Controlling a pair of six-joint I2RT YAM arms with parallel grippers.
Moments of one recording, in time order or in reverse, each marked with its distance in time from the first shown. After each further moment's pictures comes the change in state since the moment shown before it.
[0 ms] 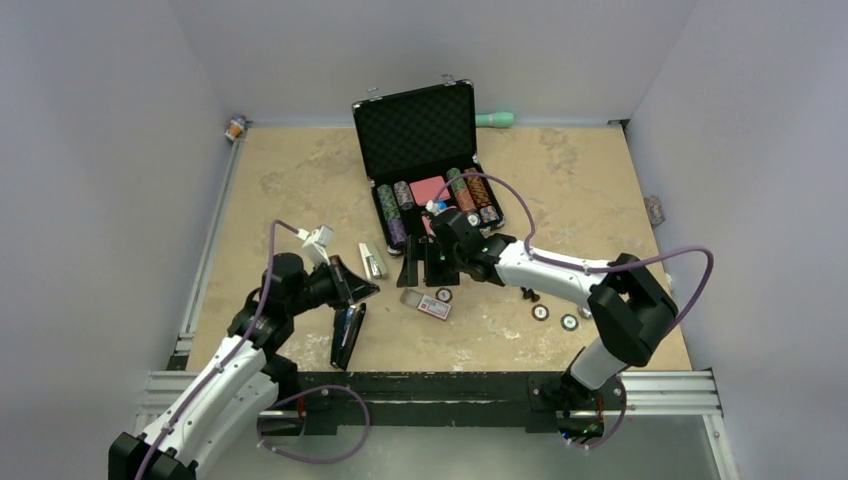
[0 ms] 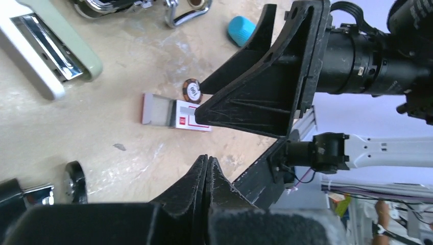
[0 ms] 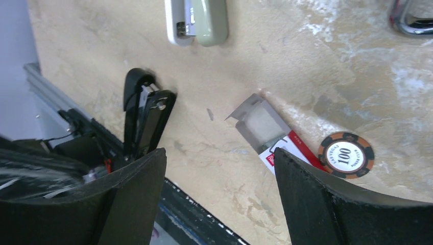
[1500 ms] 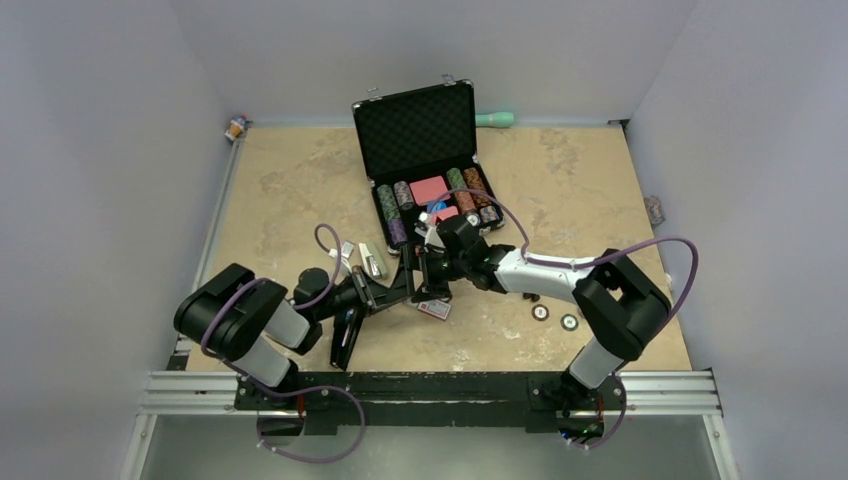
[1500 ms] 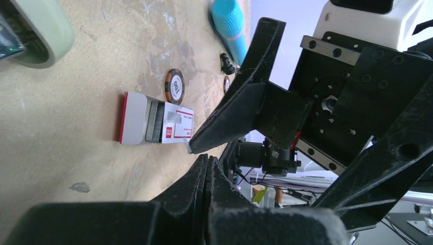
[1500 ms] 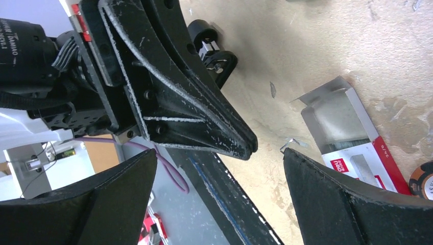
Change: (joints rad) left arm -0.060 0.905 -0.327 1.428 0.144 -0.464; right arm -0.045 0.025 -0.132 0.299 -0.383 0.066
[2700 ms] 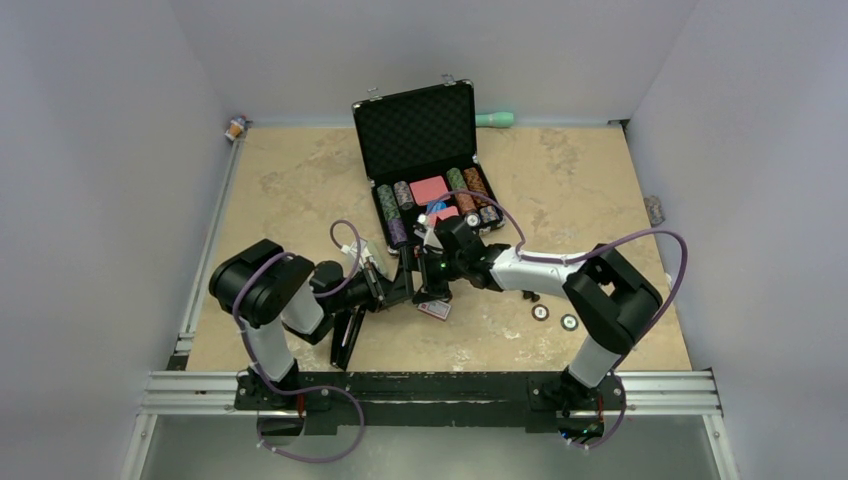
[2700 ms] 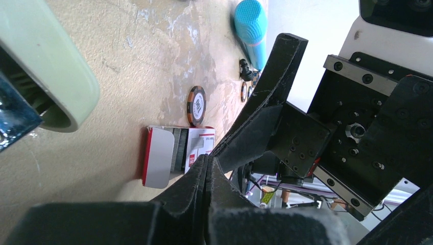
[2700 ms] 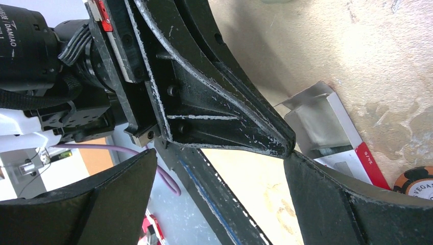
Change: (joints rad) left arm -0.040 0.262 0.112 0.098 -0.012 0.021; right arm -0.002 0.058 0.012 -0.006 0.003 -0.016
